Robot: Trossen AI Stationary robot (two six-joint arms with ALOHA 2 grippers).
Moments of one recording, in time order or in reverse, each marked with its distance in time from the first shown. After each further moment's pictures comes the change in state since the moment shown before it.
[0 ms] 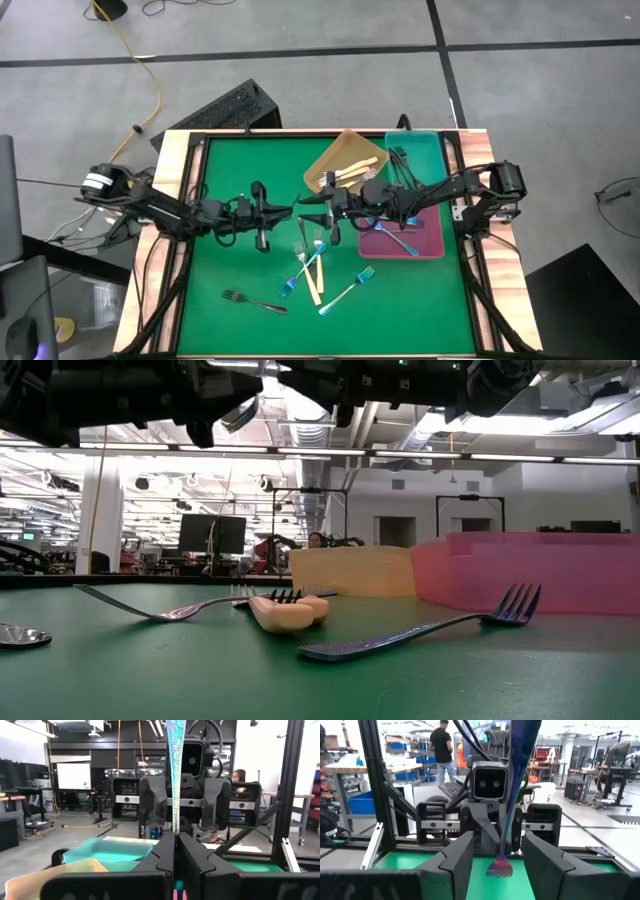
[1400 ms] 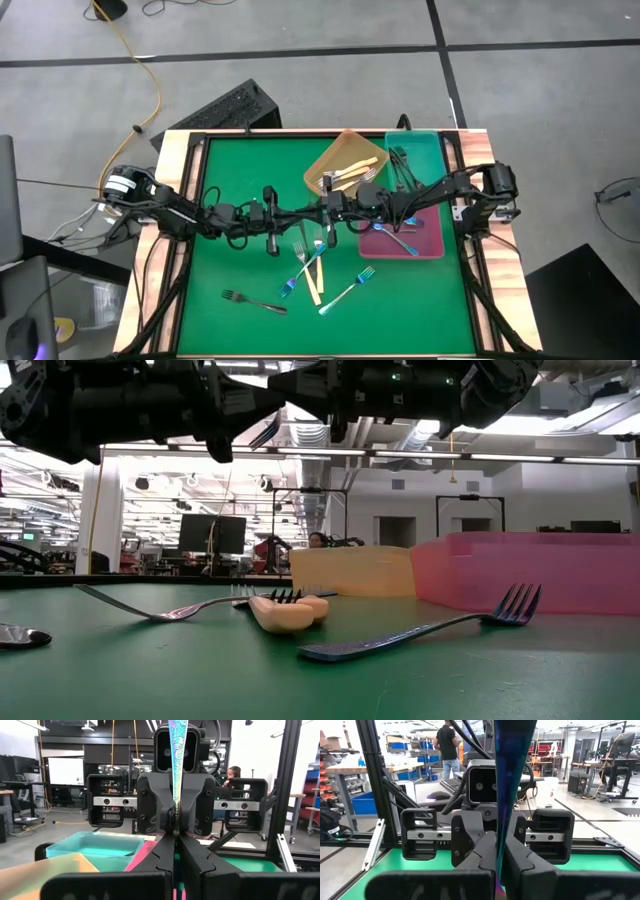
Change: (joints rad) left arm 0.001 0.218 0.058 0.155 0.042 -0.026; right arm -0.006 0.069 0.000 0.042 0.001 0.029
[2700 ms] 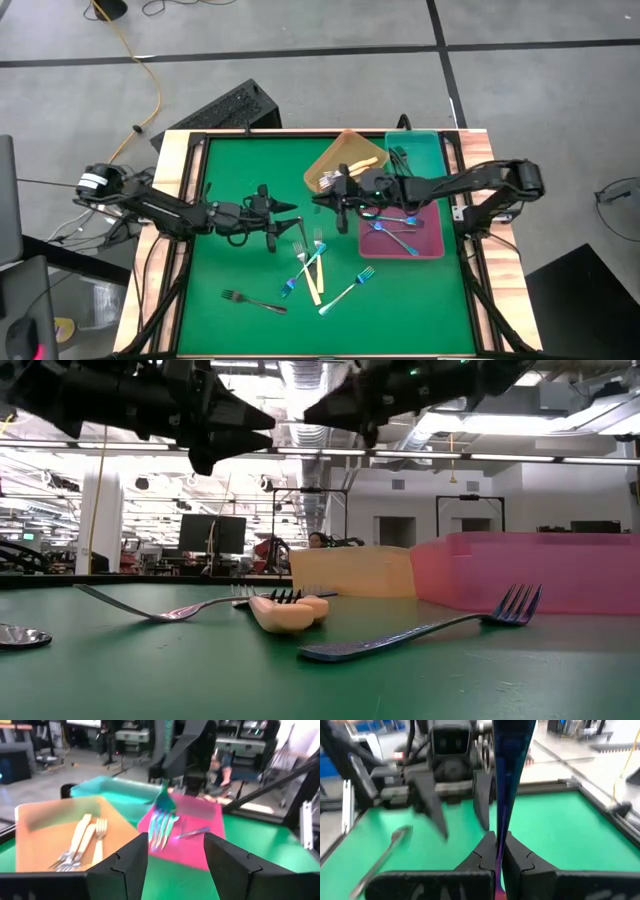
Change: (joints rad) left arm -0.003 -0.273 0.046 -0.641 -0.111 -0.191; right arm -0.055 -0.224 0.017 -0.526 0.059 0.053
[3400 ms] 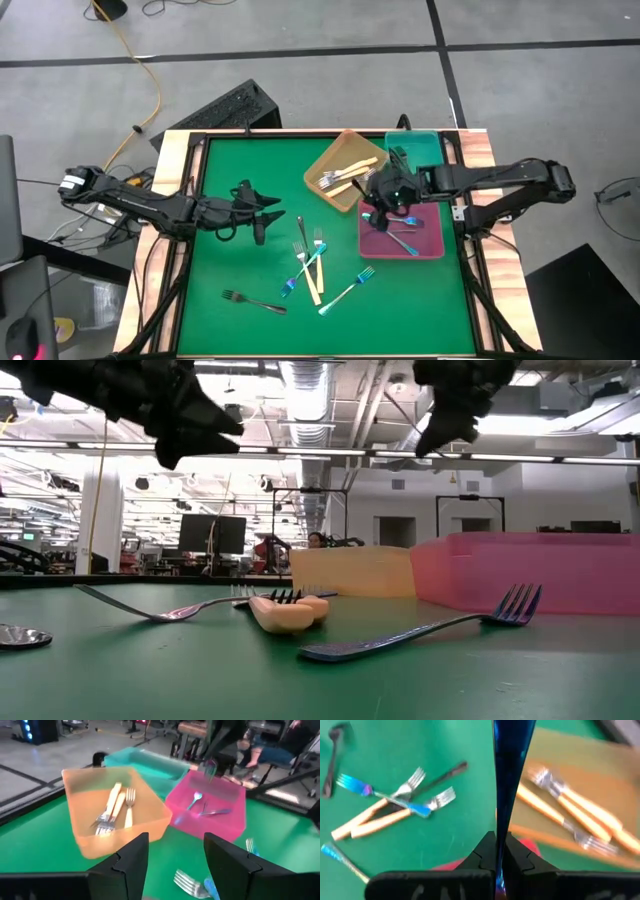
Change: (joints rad) left arm -0.003 -0.291 0.052 -0.548 -0.097 -0.169; right arm 0.041 -0.270 0.111 -1.013 0.181 0.234
